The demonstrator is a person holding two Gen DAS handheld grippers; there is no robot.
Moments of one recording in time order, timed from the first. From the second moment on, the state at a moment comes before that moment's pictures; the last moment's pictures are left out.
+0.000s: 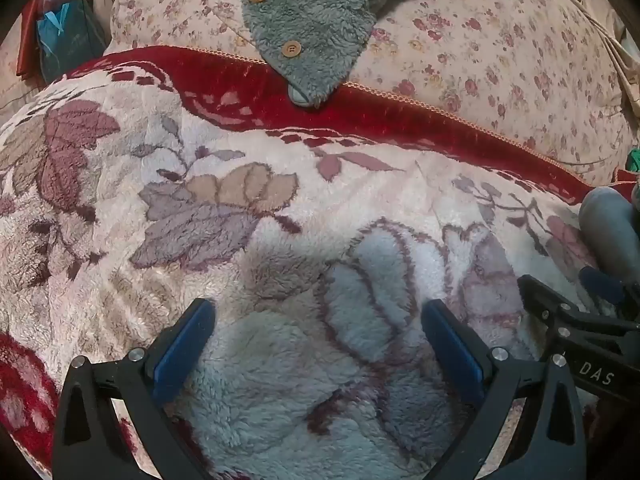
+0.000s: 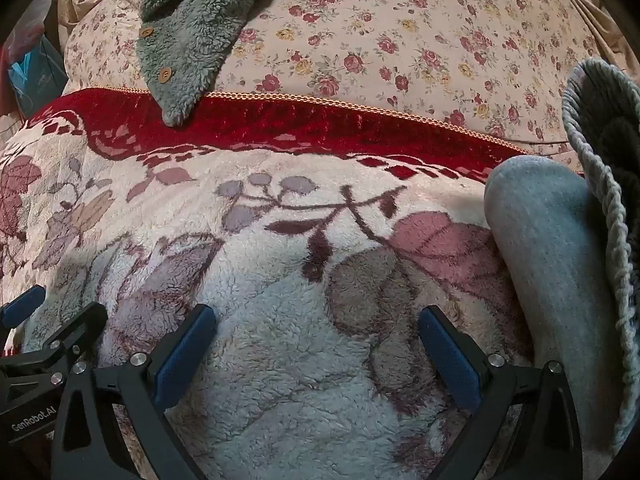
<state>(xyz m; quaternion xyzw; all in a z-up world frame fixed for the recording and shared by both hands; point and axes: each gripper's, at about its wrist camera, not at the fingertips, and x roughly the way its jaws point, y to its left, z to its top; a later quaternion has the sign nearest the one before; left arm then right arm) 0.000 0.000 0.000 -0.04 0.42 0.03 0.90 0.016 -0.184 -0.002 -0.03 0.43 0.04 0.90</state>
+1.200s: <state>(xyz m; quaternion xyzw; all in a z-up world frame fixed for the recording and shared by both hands) 0.000 0.000 0.000 -0.05 0.42 0.03 0.90 0.016 -0.184 -0.004 -0.03 0.43 0.04 0.90</state>
